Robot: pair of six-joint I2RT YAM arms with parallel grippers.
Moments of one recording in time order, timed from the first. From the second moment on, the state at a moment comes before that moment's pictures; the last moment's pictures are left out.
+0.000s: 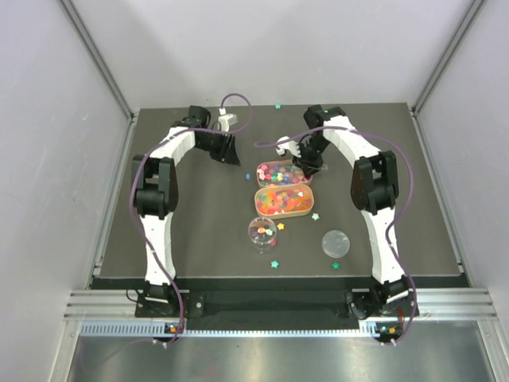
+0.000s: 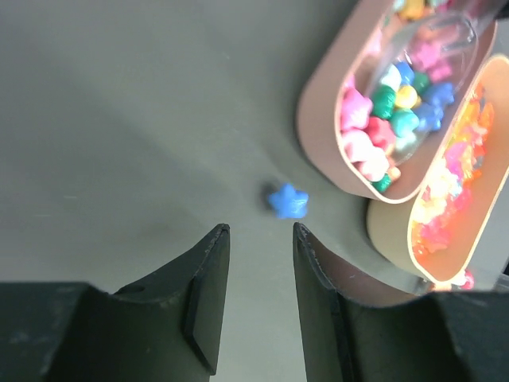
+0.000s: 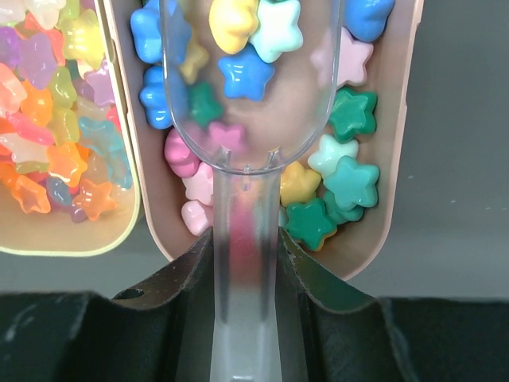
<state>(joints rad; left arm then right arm) -0.15 2.24 1.81 -0.68 0.79 0.27 0.34 2.36 2.13 -1.27 -0.43 -1.30</state>
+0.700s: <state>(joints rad) -0.08 2.18 1.80 -0.70 0.77 0.30 0.31 2.10 2.03 -1.32 -0.61 -1.30</state>
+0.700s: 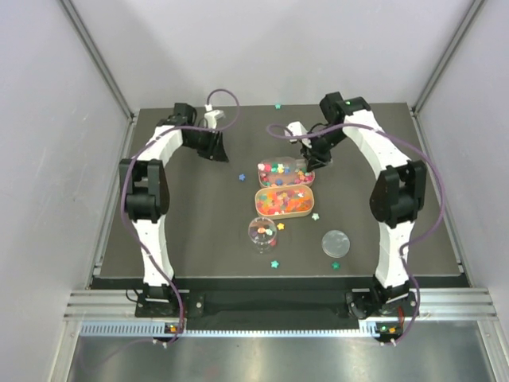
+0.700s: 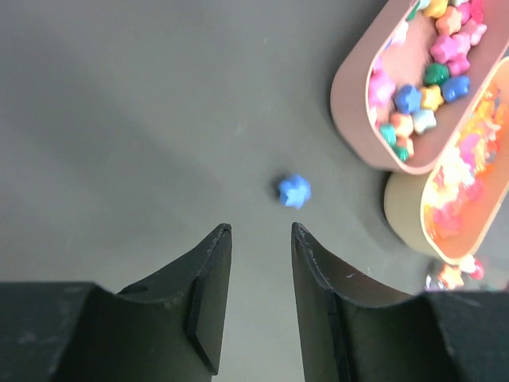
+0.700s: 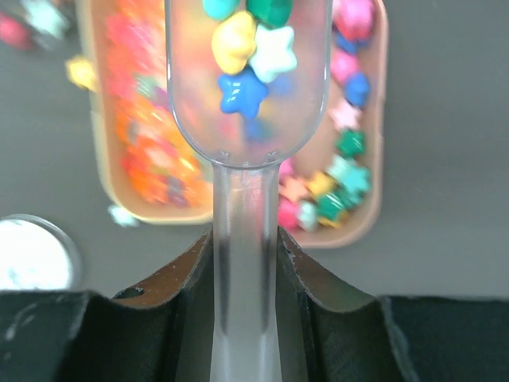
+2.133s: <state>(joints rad) 0.03 1.68 1.42 -0.85 0.66 0.41 0.61 1.57 1.52 -1.32 -0.33 -1.21</state>
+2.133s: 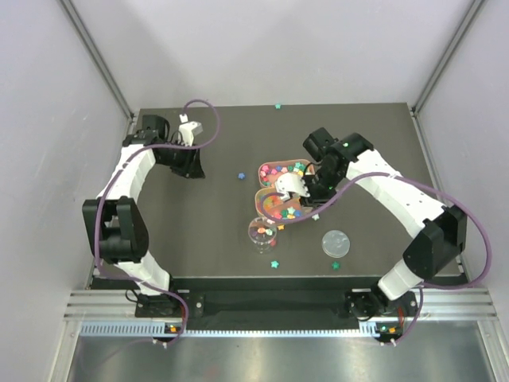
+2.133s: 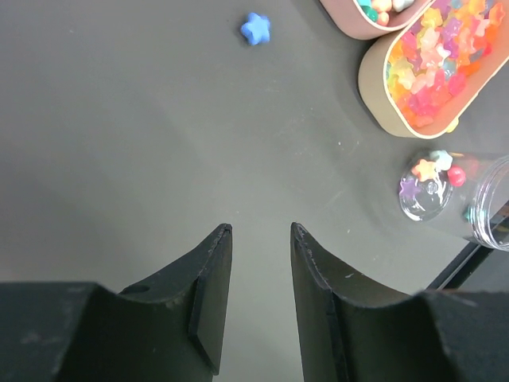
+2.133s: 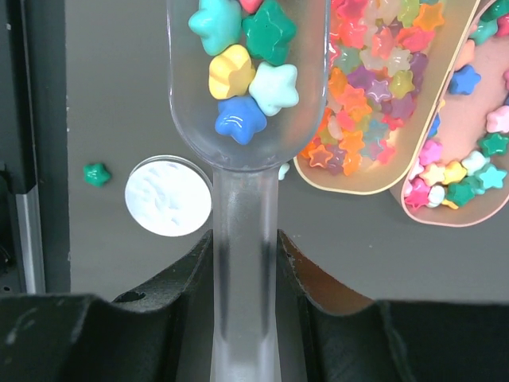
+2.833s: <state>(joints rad) 0.03 1.55 1.22 -0.73 0.67 0.37 0.72 1.62 1.57 -1.33 -0.12 -1.14</state>
